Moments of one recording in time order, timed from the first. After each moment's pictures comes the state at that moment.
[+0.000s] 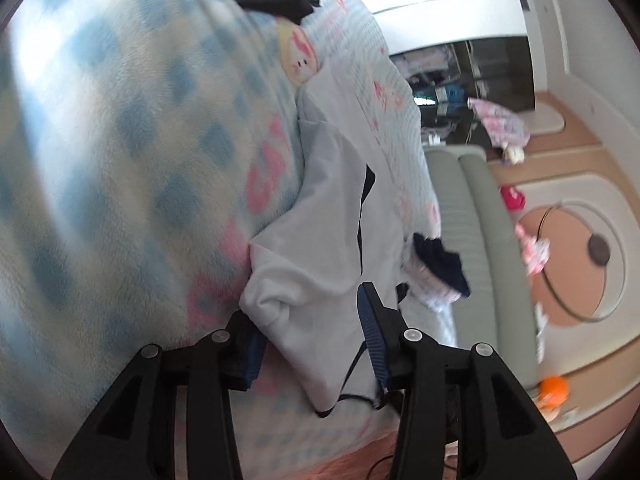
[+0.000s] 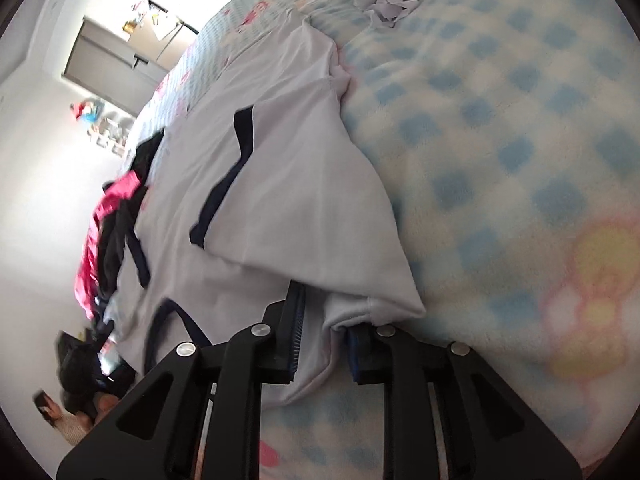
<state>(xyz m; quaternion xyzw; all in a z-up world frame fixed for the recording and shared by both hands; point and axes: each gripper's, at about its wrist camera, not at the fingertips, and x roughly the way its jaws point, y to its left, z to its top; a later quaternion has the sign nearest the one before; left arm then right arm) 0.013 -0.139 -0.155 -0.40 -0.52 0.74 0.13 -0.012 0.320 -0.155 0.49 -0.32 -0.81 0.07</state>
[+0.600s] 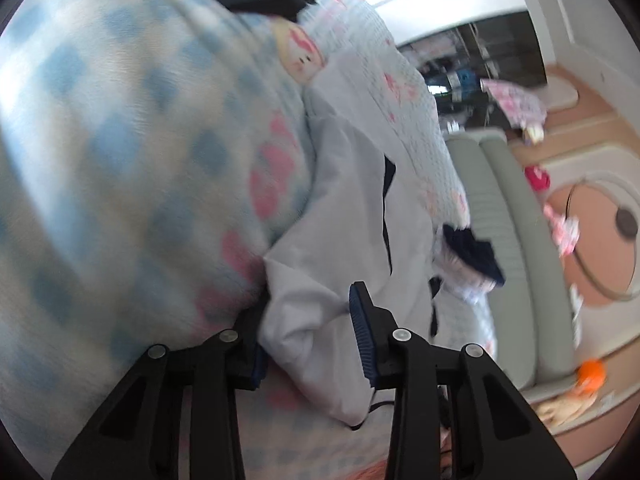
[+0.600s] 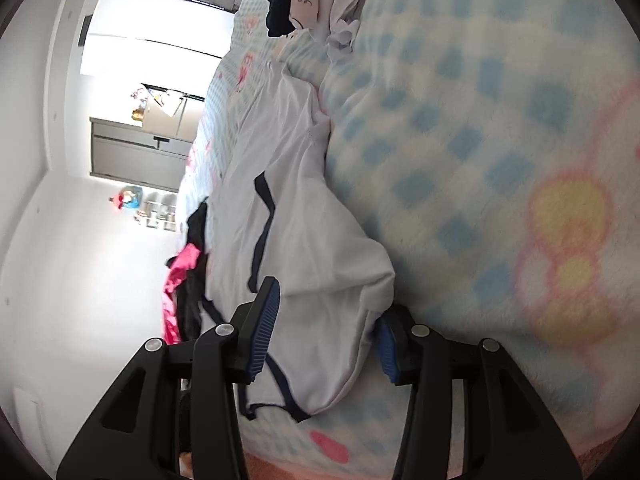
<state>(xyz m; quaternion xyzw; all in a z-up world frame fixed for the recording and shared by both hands) 0.000 -0.115 -0.153 -0.42 -0.44 0.78 0.11 0.004 0.351 -0.157 0.43 -0.47 -0.77 0.07</state>
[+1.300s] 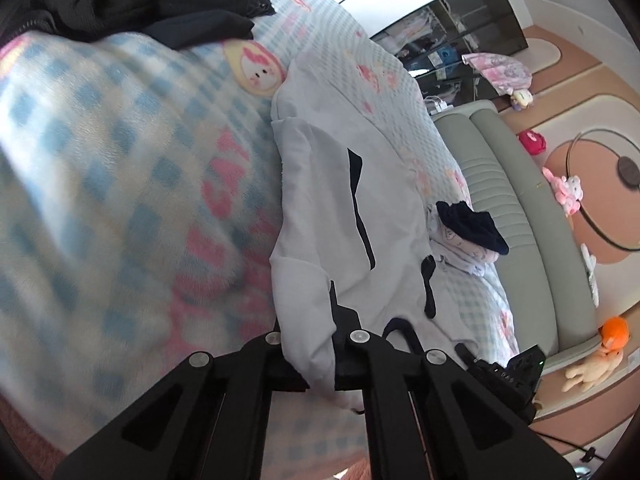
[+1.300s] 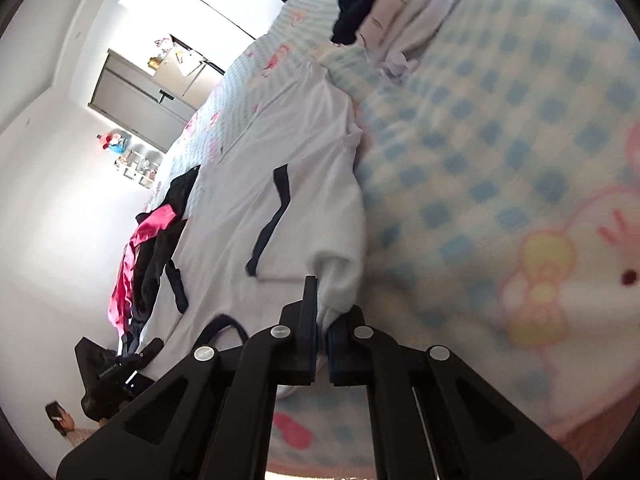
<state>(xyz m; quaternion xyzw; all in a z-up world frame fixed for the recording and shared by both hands) 0.014 -0.108 -0.111 -0.42 -0.38 0.81 0.12 0.022 0.331 -0.110 0.42 -0.33 -0.84 0.08</state>
